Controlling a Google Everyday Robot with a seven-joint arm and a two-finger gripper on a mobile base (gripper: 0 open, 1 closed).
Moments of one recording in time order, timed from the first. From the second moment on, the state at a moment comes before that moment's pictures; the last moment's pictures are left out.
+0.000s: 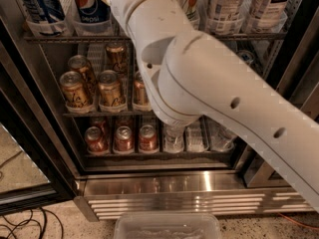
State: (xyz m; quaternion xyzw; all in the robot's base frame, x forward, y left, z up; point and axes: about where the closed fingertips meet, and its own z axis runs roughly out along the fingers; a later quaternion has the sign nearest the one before) arm 0.567 0.048 1.161 -0.16 0.52 0.09 0.83
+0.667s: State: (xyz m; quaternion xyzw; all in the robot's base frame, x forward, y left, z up) arm 0.560 0.015 1.148 -0.17 0.53 0.10 0.83
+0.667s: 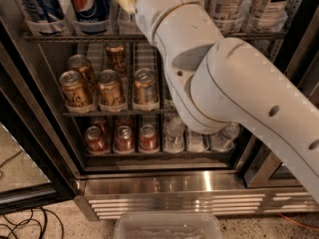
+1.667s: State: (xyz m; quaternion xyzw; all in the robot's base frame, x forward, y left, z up) arm 0.547 0.001 1.118 -0.20 0.54 0.13 0.81
